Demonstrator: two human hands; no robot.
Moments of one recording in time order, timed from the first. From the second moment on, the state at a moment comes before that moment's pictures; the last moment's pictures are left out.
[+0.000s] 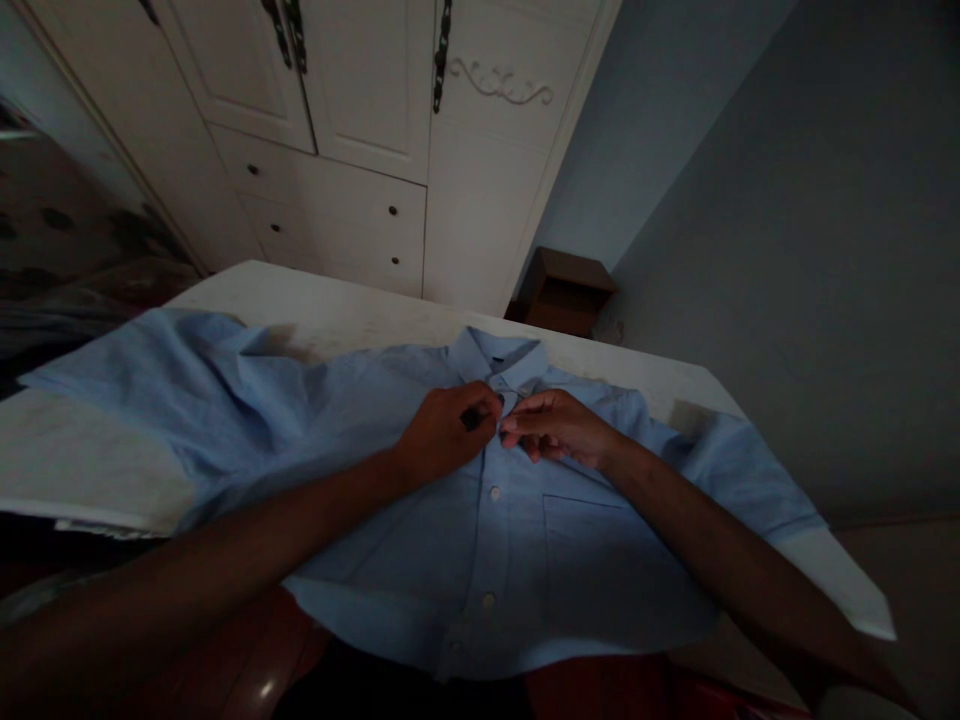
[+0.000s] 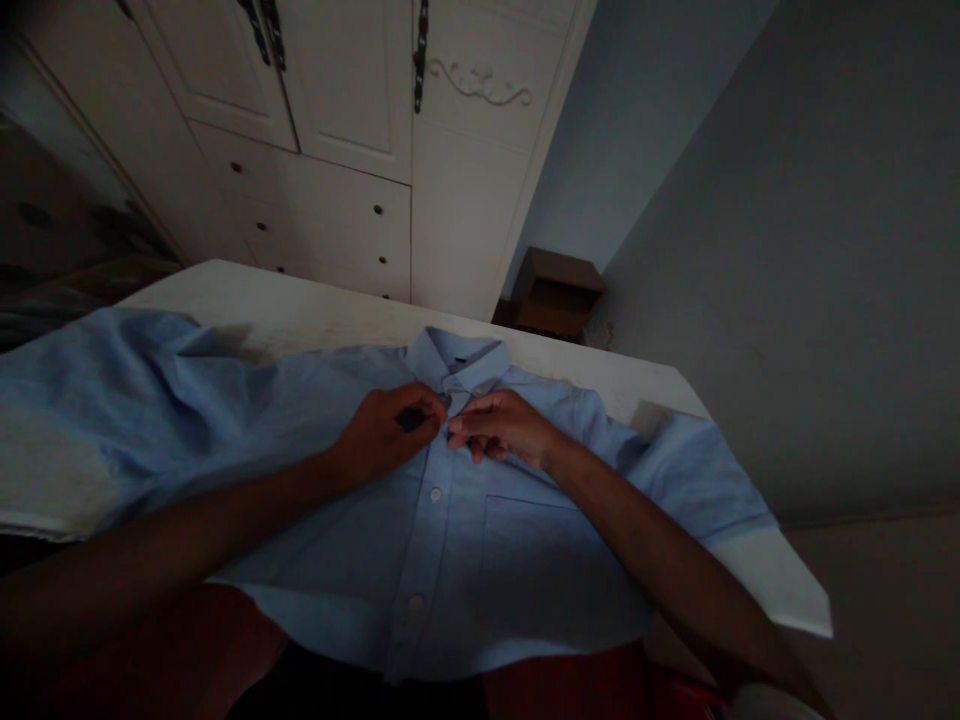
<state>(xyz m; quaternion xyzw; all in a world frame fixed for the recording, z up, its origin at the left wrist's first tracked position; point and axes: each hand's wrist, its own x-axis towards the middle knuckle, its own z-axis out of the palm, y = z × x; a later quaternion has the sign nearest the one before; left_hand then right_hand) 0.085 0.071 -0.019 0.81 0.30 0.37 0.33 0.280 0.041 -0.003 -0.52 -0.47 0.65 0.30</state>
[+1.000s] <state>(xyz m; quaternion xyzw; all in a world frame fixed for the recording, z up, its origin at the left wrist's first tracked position) 0.086 0.079 -0.014 0.75 0.35 0.35 0.45 0.271 0.036 -0.006 -0.56 -0.50 0.57 0.32</state>
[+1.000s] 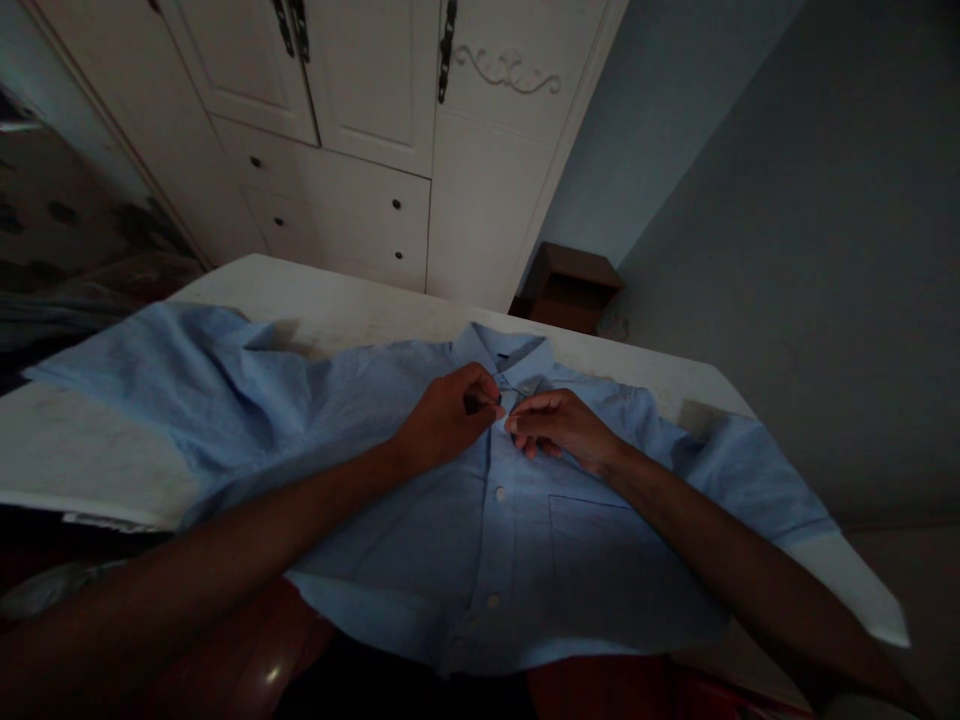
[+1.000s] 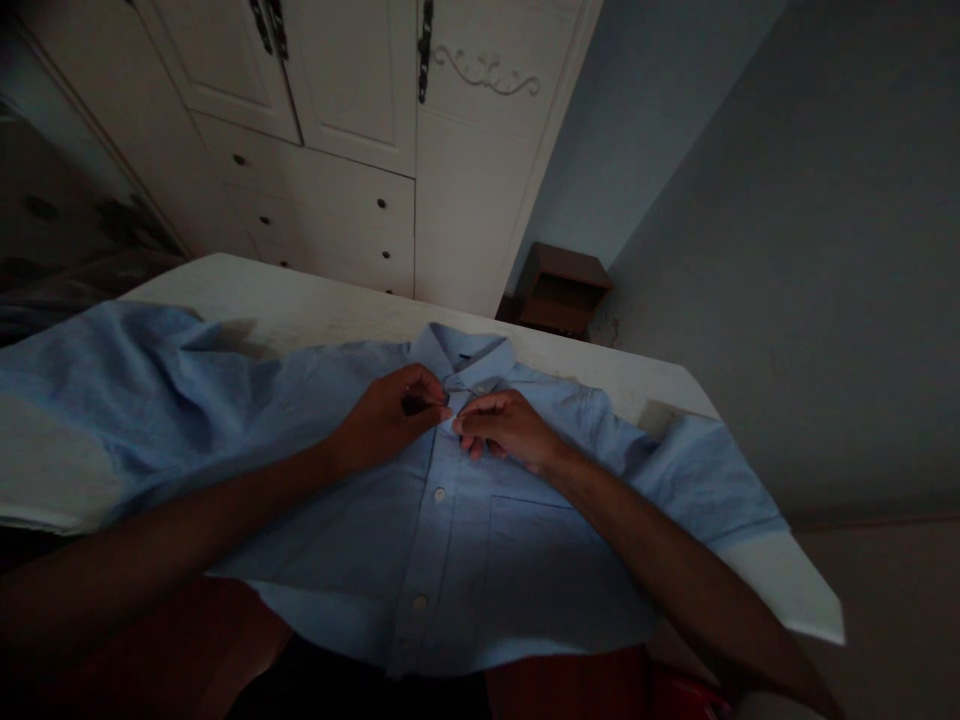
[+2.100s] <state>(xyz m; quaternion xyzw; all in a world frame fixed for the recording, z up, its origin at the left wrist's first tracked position) 0.088 0.084 -0.019 0.71 0.35 0.32 0.52 0.273 0.040 -0.001 -0.57 -0.52 0.59 0.25</state>
